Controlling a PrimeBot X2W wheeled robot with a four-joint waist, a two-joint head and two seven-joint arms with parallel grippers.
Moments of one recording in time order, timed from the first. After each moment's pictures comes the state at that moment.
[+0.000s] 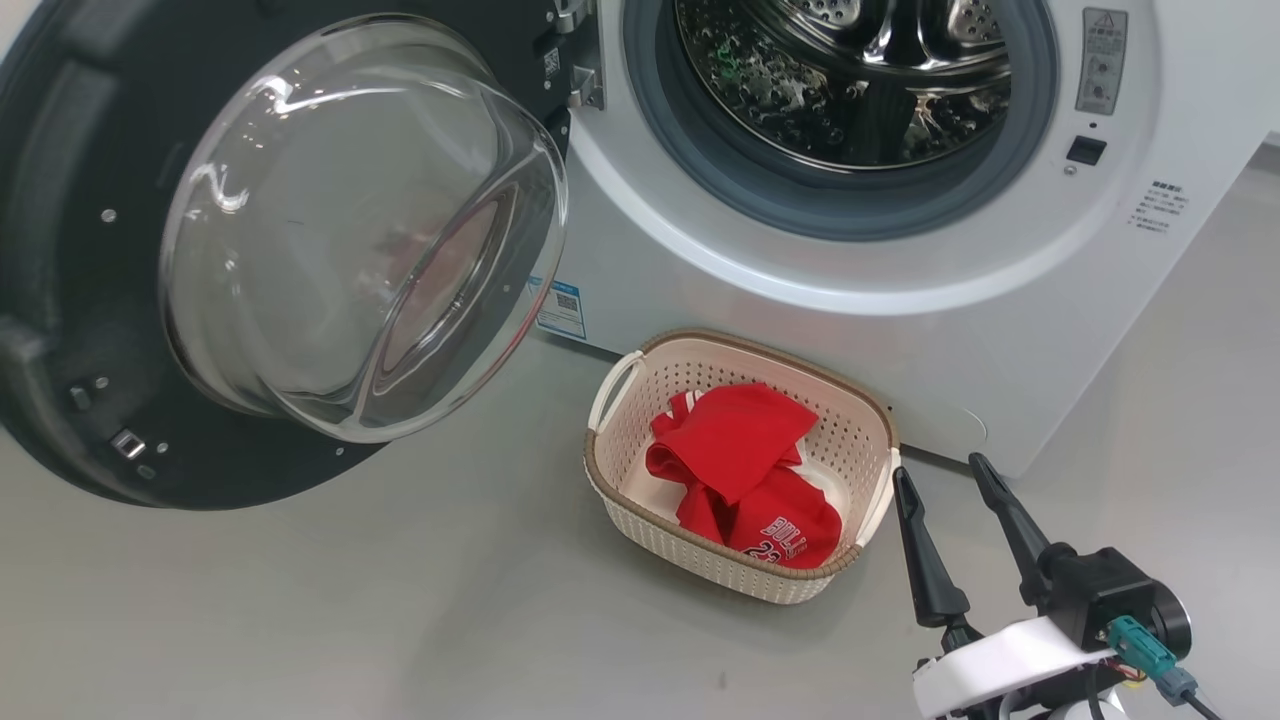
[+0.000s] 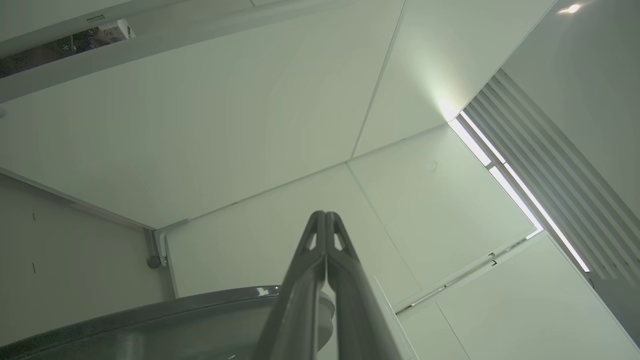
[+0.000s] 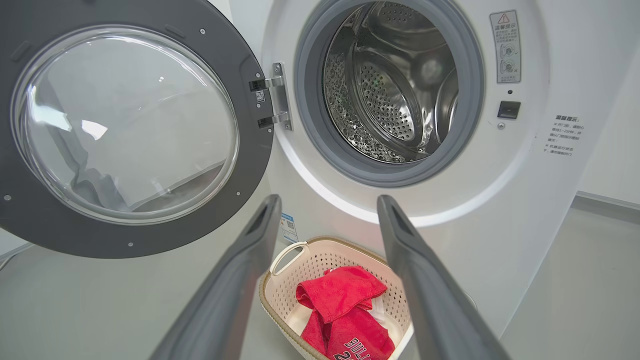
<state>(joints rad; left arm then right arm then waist) -0.18 0.23 0.38 -0.24 -1.67 0.05 -0.12 0.10 -0.10 0.28 -0.01 0.30 -0.06 -0.20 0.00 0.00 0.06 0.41</state>
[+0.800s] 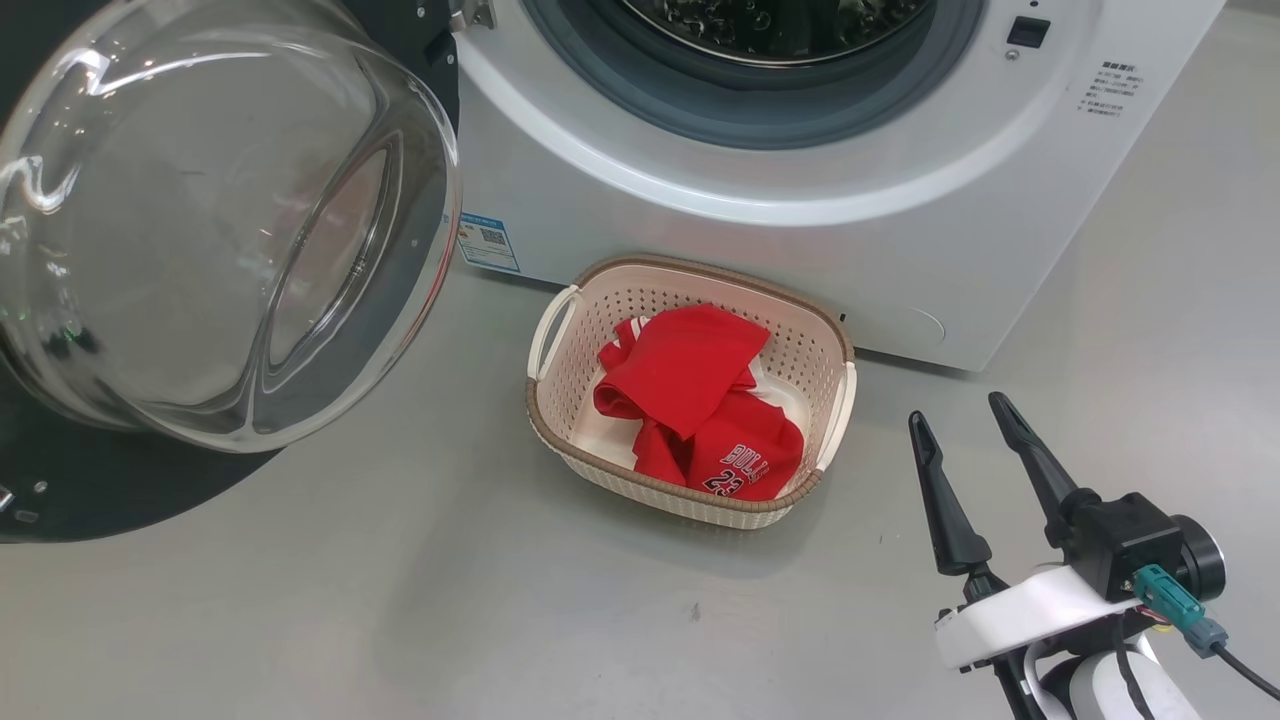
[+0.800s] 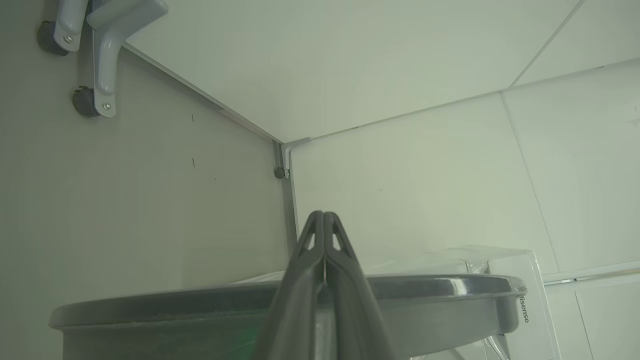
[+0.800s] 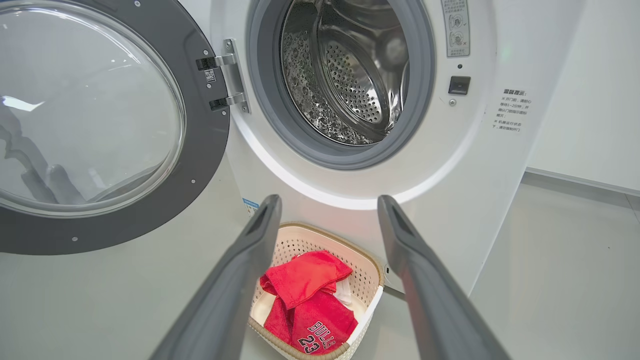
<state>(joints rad) -0.24 0.41 0.42 0.24 -1.81 0.12 0.12 0.03 -0.15 0.27 -0.07 0.28 -0.05 -0.14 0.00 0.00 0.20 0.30</state>
